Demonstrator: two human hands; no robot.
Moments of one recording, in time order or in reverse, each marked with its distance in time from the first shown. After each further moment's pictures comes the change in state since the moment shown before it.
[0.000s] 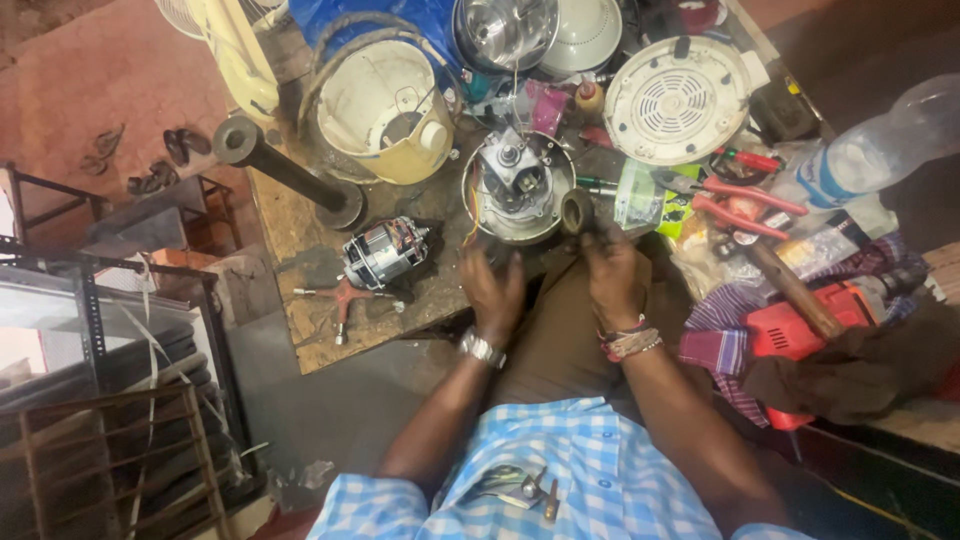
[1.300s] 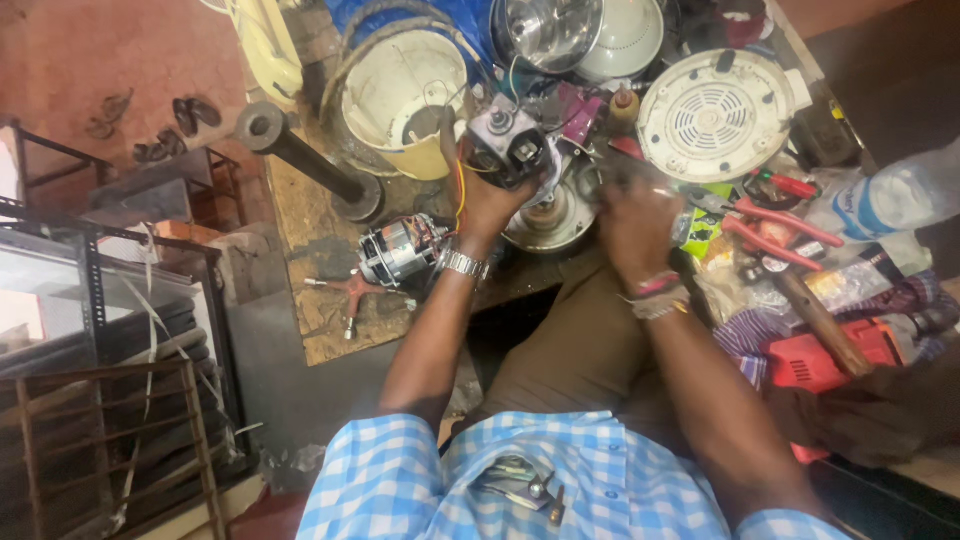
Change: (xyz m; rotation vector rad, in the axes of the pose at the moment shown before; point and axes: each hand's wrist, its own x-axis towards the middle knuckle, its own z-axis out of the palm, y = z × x) left_hand 0.161 0.036 -0.027 -0.517 -0.136 -0.006; right_hand 0.081 -0.007 0.002 -1.546 -0.136 -0.434
